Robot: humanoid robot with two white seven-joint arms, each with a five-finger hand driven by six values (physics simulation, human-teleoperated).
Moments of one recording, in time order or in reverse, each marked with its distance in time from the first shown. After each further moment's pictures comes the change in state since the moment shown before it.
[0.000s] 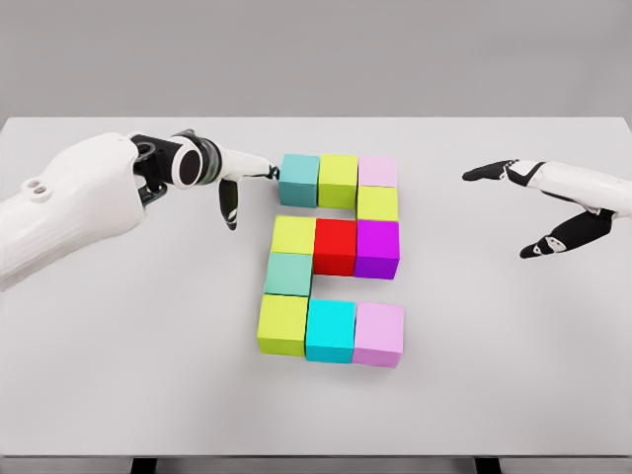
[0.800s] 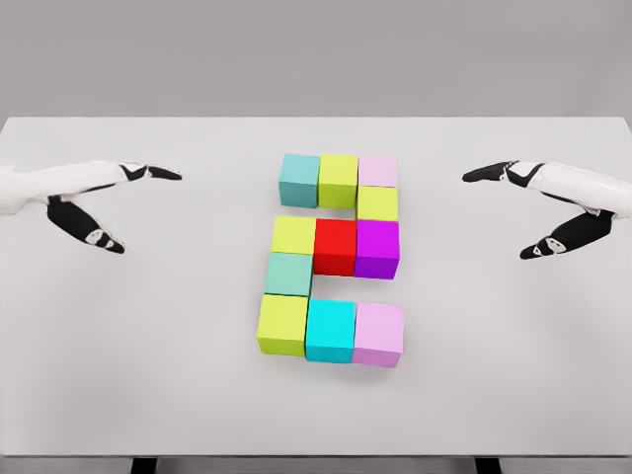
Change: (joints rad) left arm 0.423 0.572 0.494 -0.111 0.434 -0.896 0.000; right arm 0.003 0.000 0.000 0.001 0.000 0.000 0.000
